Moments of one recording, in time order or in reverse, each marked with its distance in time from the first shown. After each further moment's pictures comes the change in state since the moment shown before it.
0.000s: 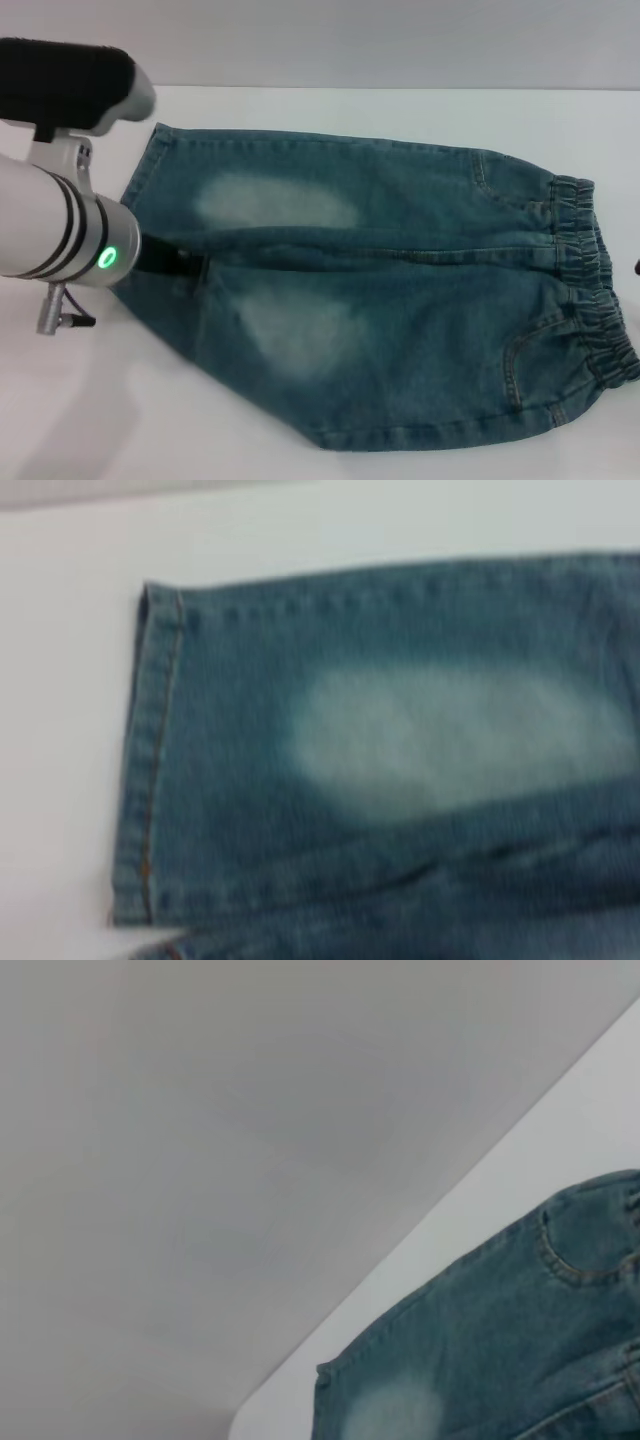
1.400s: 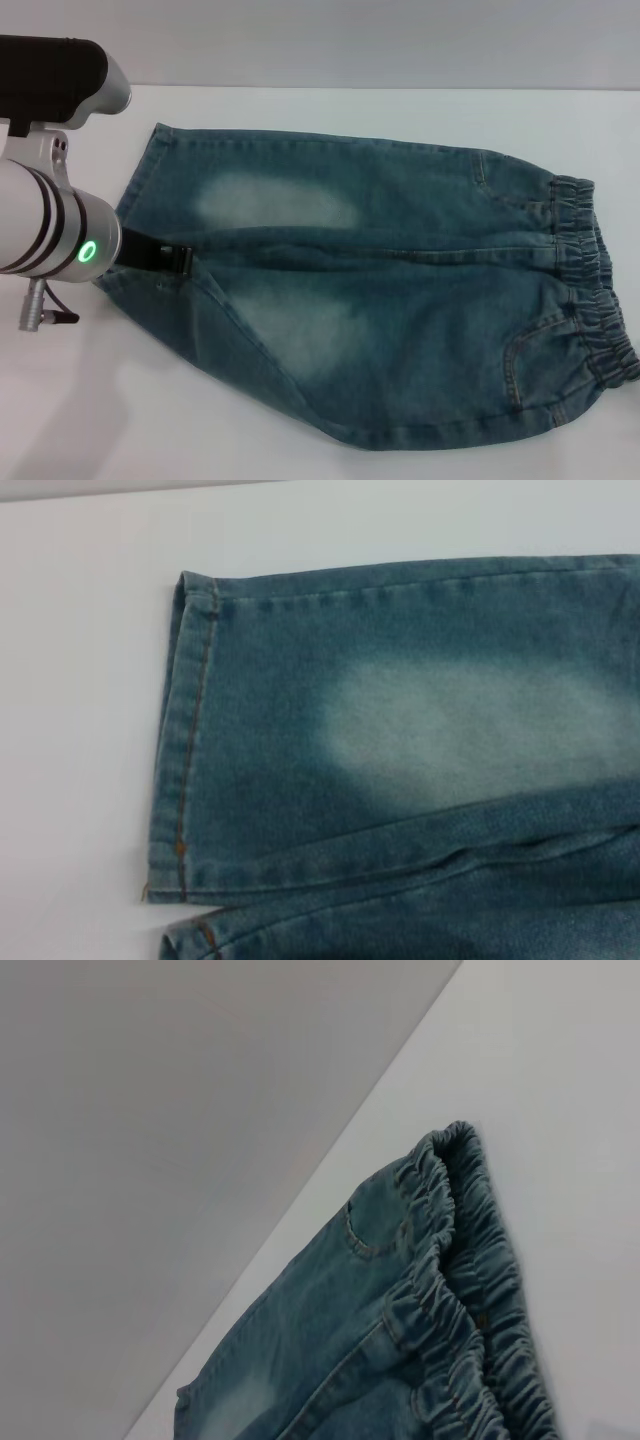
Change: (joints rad) left arm 0.007 -0.002 -0.047 0.006 -0.005 -0.023 0.013; right arm -0.105 0.009 0.098 0.121 -0.087 0.078 -0.151
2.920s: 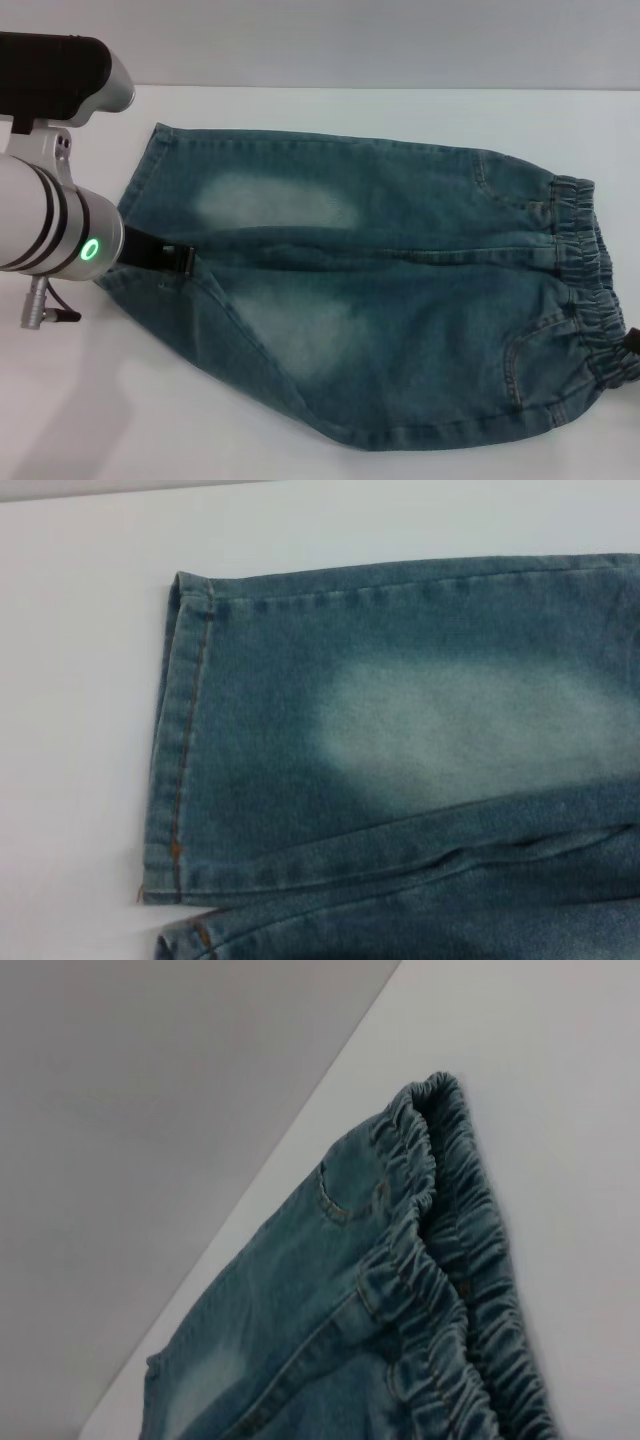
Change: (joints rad) left arm -0.011 0.000 -0.001 -0.001 -0.003 -0.011 -0.001; right arm 0.065 -0.007 -0.010 0.067 -0.067 0.067 0.001
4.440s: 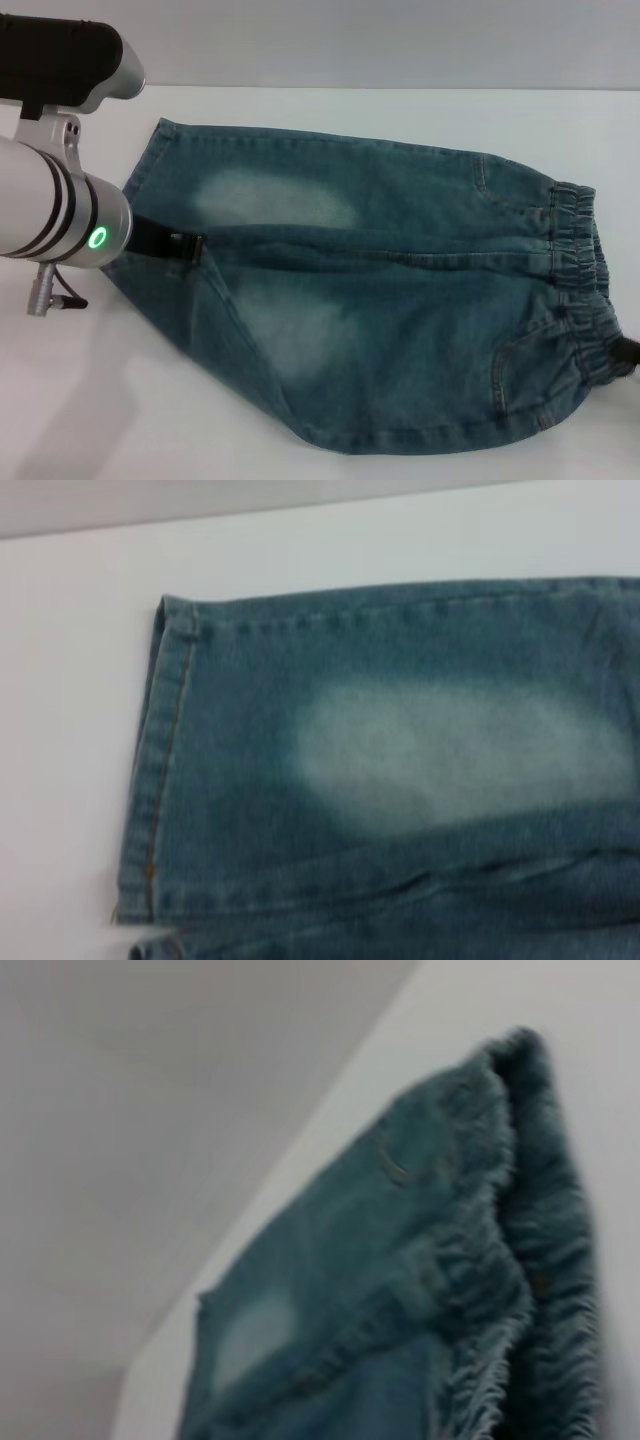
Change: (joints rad) left arm -0.026 0.000 0.000 0.004 0.003 0.000 0.009; right arm 0.041 -0.011 0.011 0.007 -0.051 -0.070 -0.008
